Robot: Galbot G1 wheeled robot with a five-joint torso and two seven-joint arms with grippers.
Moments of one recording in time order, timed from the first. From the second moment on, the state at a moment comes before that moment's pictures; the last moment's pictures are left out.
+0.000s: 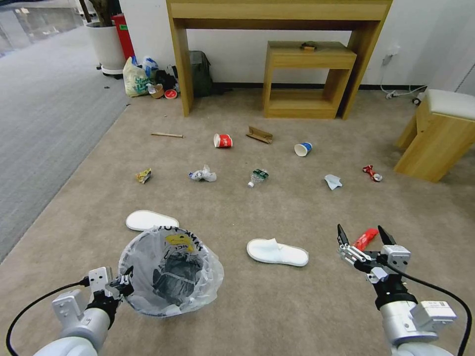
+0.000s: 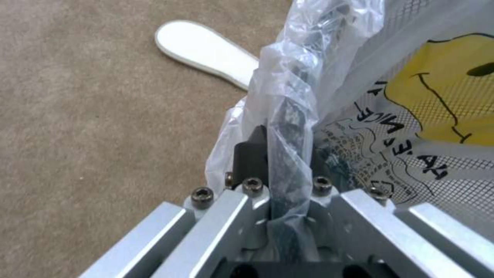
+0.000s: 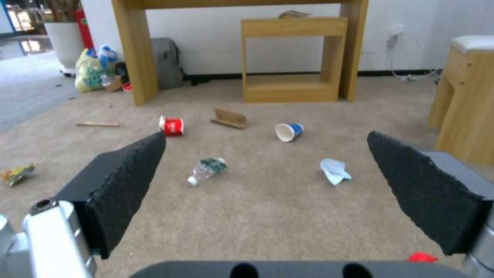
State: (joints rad) left arm 1.71 -1.43 -0.82 -2.27 -0.54 0.62 -0.10; right arm -1.75 1.51 0.76 2.32 0.23 -0.07 -0.12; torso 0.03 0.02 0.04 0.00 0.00
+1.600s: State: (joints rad) left arm 1.71 -1.44 -0.83 -2.24 -0.54 0.61 -0.07; right arm -1.46 0.98 0.59 1.77 0.24 -0.21 -0.49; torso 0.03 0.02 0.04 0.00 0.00
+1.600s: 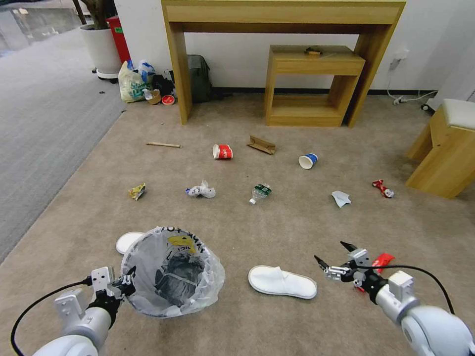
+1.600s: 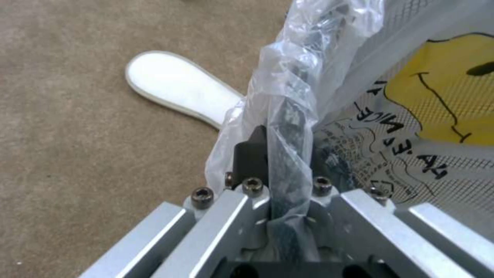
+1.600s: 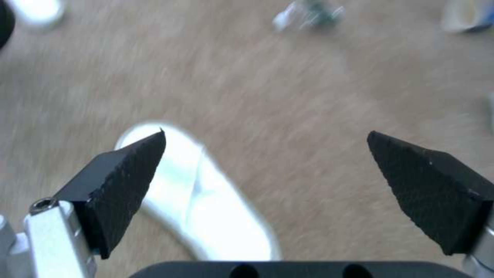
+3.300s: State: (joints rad) left arm 1.73 -1.47 -0.83 -2.28 -0.50 0.62 -0.08; right arm -1.00 1.19 0.26 1.07 -0.07 0.03 -0.74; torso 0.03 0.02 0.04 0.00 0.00
